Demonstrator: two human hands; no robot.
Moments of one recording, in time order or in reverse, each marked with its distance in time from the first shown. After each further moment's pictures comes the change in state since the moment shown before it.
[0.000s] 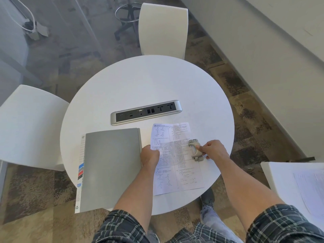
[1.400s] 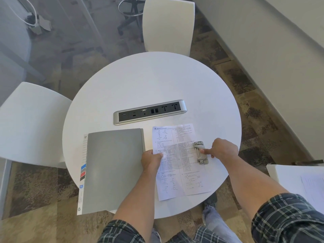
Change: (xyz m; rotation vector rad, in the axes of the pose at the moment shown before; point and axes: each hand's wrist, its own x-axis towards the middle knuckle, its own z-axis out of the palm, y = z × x) left_hand 0.000 -0.012 -0.005 -0.219 -0.030 -0.111; right_hand 0.001 -0.029 -0.018 -0.706 0.060 -0.057
